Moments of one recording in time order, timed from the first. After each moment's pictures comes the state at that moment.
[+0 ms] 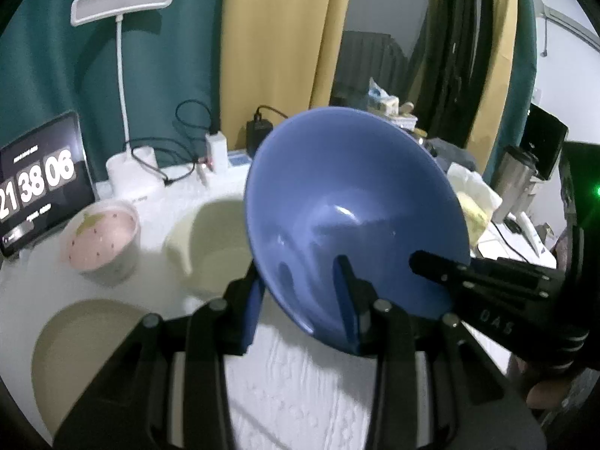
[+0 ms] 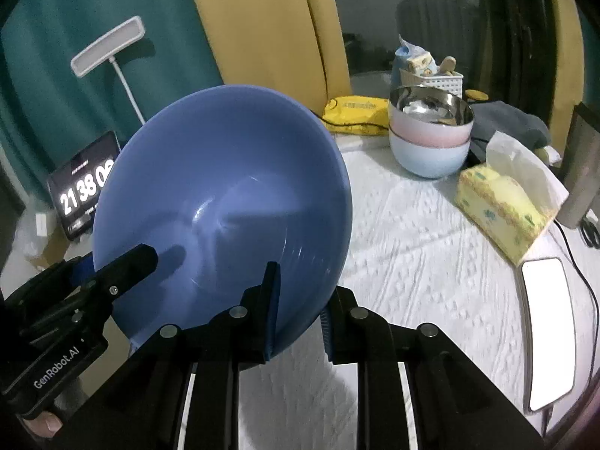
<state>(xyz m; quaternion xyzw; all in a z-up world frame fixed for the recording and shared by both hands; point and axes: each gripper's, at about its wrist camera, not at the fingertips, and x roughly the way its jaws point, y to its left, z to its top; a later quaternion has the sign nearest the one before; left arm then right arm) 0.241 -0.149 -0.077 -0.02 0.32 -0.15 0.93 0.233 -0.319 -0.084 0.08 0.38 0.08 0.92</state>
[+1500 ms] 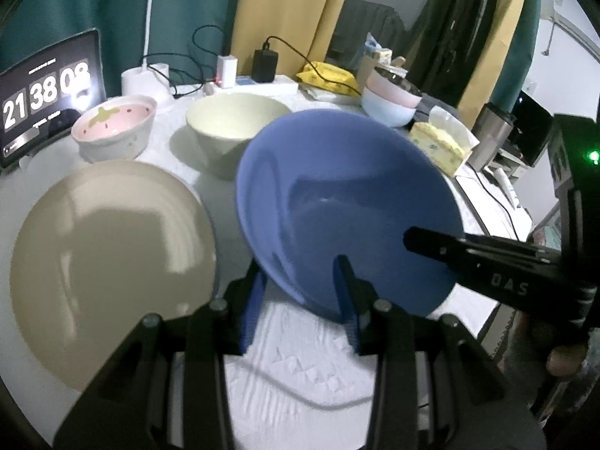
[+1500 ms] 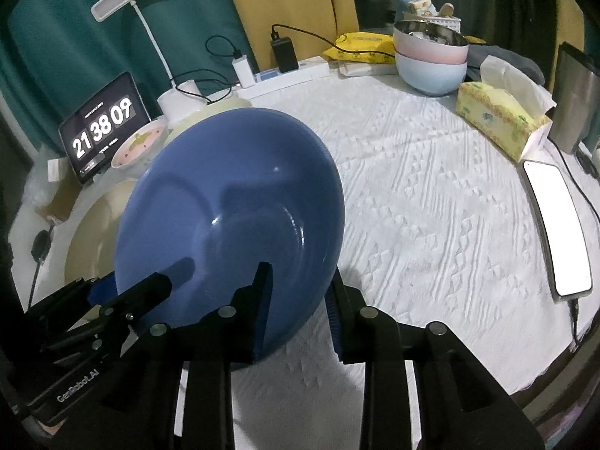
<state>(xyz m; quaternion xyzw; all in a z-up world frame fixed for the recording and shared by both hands) 0.161 -0.114 -0.122 -0.06 0.40 -0.18 0.90 0.163 -0.292 -0.115 0.08 0.45 0.09 0.88</state>
